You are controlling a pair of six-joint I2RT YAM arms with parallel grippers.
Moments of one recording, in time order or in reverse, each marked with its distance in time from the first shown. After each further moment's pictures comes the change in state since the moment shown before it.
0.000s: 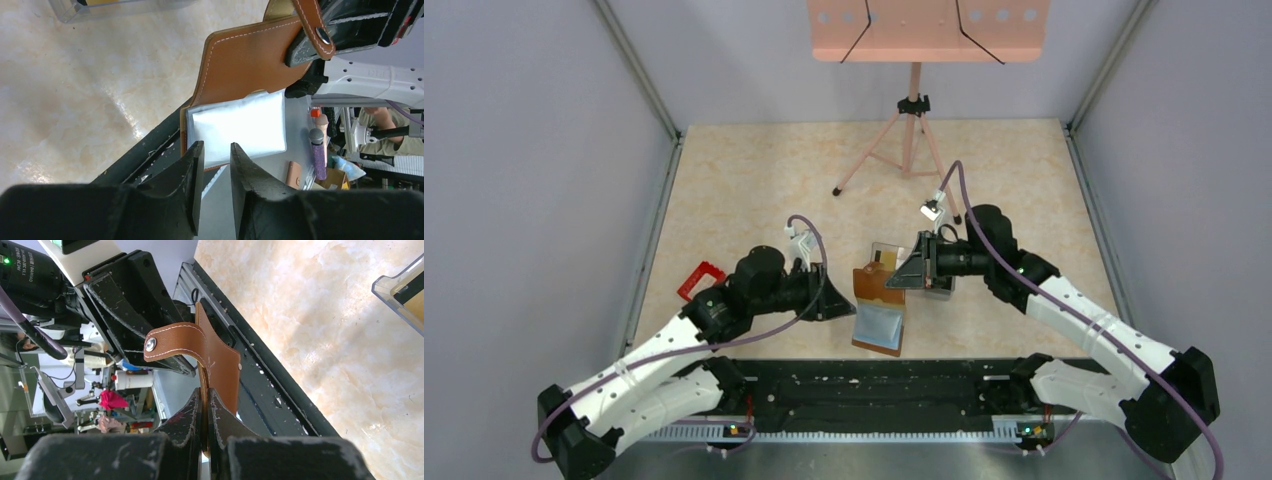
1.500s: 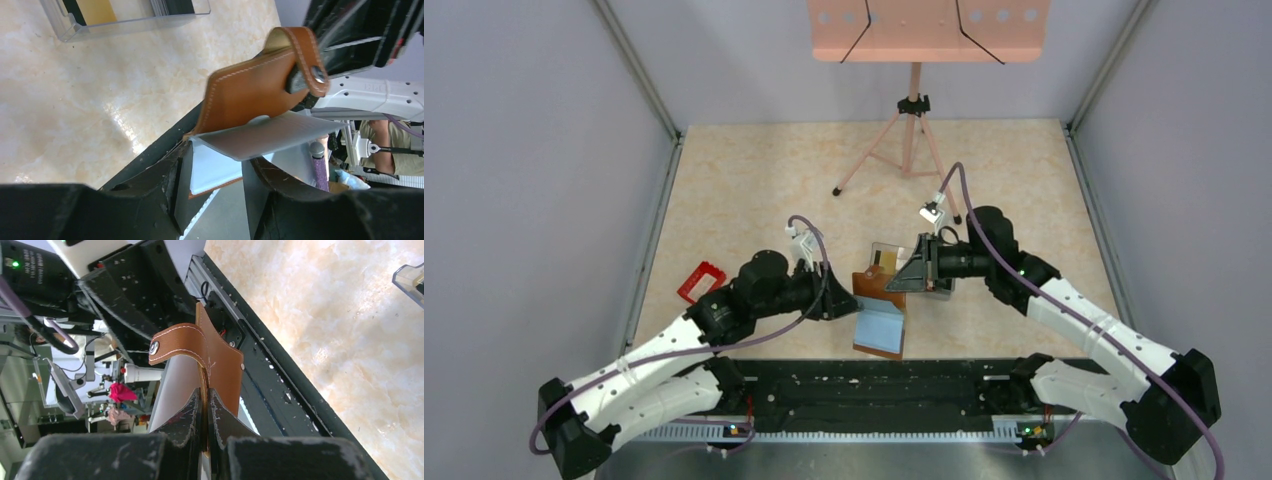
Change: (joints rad) left arm -0.057 -0.009 -0.017 0.084 -0.101 -0.032; right arm 0.000 -0.009 -0.014 0.016 -0.041 0.027
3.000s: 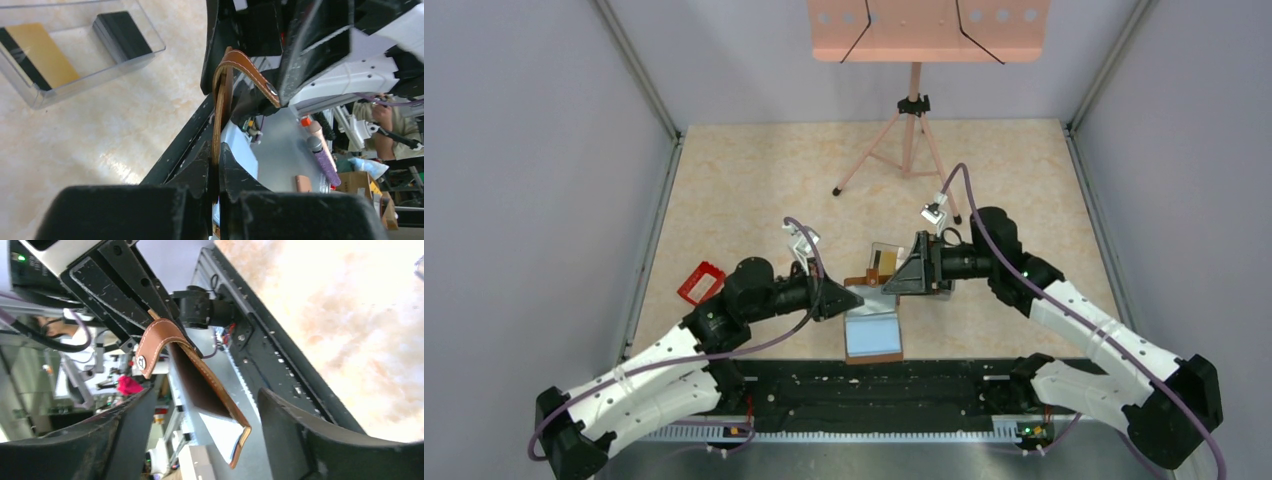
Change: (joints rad) left arm -0.002 -0.072 -0.099 0.283 0.073 0.096; right arm -0.007 -0.024 -0.022 0.046 -0.065 0.053
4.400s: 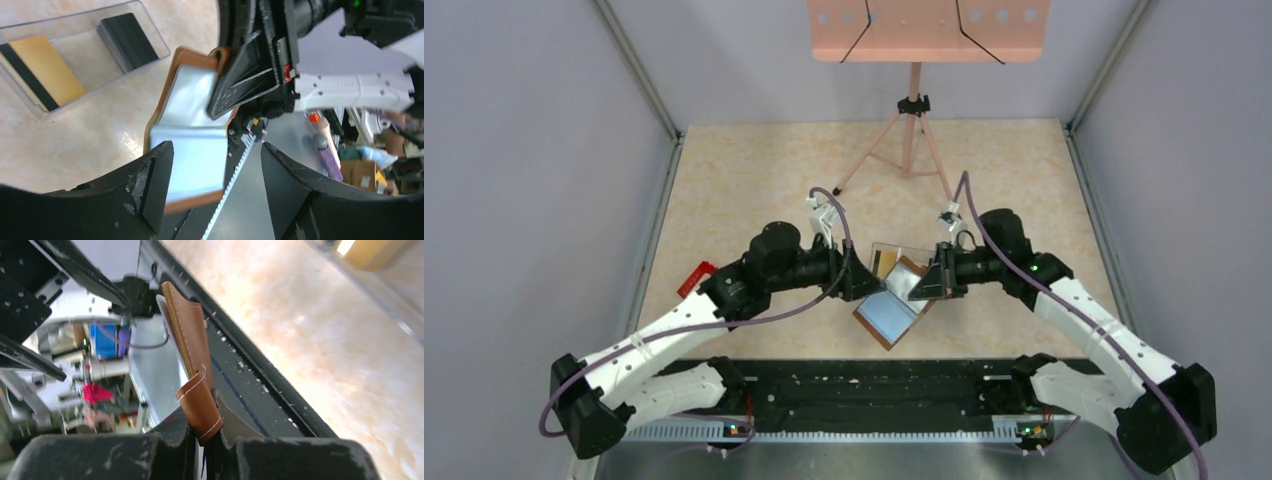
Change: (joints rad) left arm 0.015 0.250 0.286 -0.210 0.048 0.082; right arm -0.069 0.020 0.036 -0.338 0.023 -0.321
